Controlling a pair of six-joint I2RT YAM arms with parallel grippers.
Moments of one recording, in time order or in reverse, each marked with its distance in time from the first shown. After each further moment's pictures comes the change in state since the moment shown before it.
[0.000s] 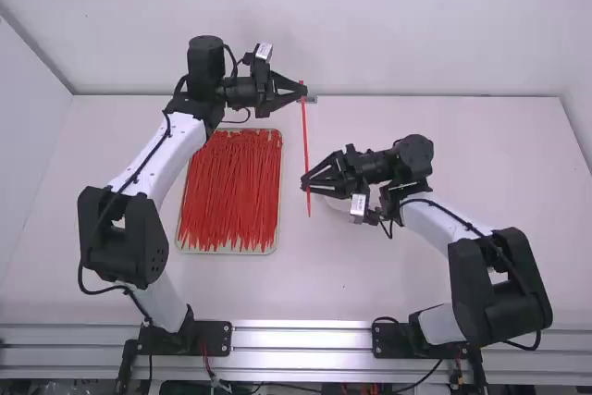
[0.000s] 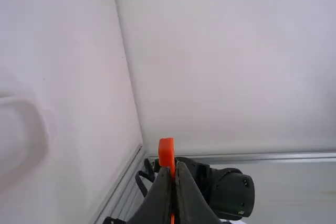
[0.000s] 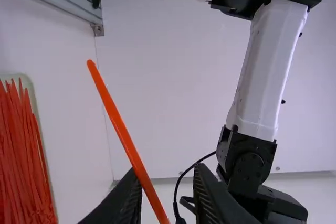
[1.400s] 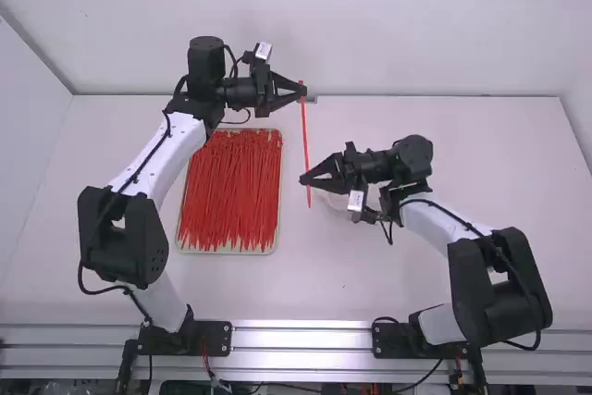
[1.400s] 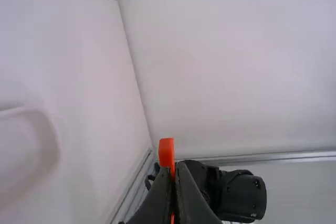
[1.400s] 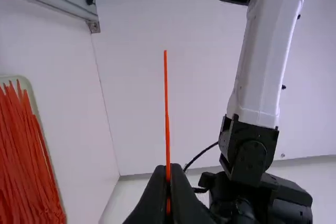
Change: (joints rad) left arm 0.000 0.000 0.000 -0.019 -0.019 0.080; right arm 0.010 0.000 -0.005 0.003 0.075 0.085
